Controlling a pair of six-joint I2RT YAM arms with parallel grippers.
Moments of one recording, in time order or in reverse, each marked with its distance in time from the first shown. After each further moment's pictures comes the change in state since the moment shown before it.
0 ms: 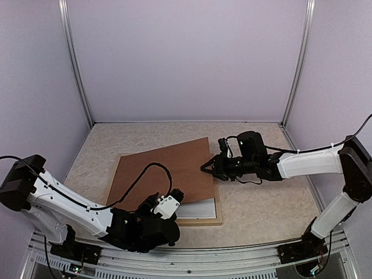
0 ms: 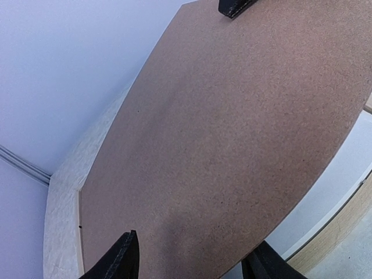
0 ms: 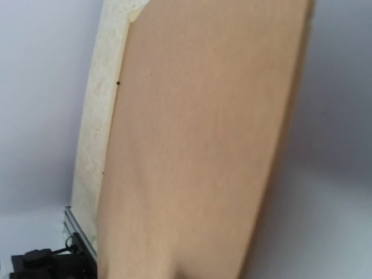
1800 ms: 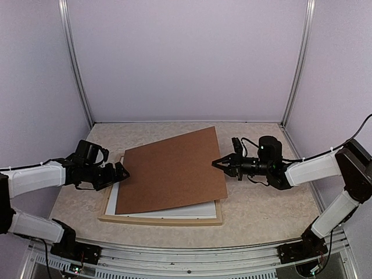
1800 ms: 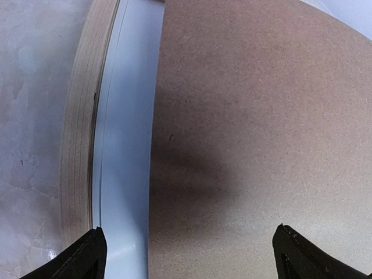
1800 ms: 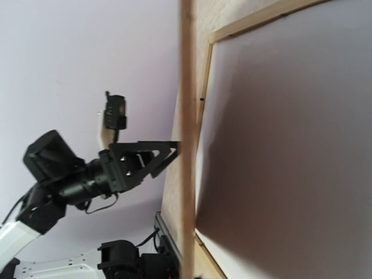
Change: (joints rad) left arm 1.181 -0.412 -0.167 -0.208 1.313 -0.346; right arm -0.149 -0.018 -0.214 0.475 -0.244 0.231
